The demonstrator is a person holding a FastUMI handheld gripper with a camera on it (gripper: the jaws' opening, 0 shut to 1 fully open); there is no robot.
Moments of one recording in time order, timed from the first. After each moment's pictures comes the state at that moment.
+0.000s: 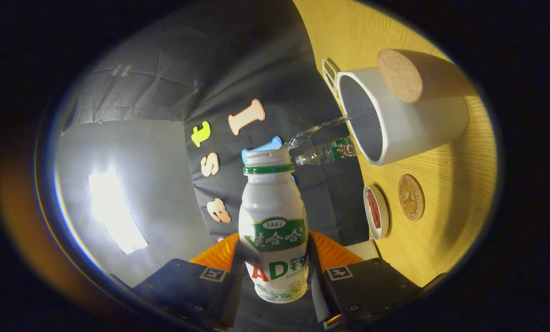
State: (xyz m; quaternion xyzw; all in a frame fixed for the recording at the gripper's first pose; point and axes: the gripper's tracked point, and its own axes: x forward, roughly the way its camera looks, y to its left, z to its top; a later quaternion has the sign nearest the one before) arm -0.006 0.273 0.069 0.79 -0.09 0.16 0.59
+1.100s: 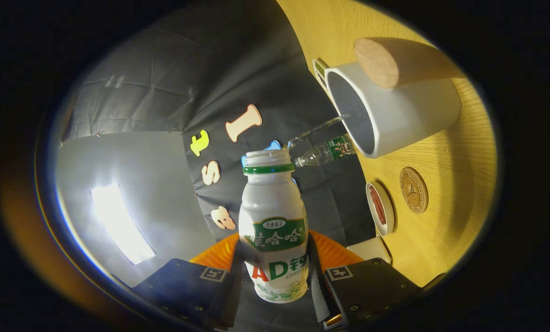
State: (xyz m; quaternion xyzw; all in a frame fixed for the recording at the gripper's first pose) arm -0.004 0.270 0.072 0.81 -0.10 0.15 0.55
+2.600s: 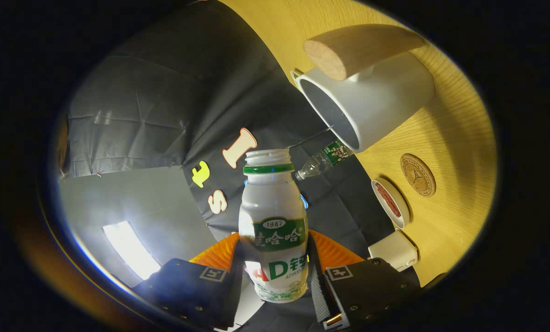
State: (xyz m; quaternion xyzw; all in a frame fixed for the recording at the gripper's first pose) arm -0.001 0.248 0.076 0.87 -0.13 0.11 0.46
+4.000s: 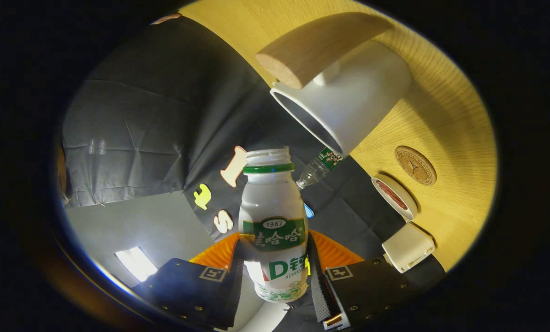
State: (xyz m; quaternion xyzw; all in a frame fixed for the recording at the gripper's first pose) arm 0.007 0.237 0.075 0.91 -0.14 0.08 0.39
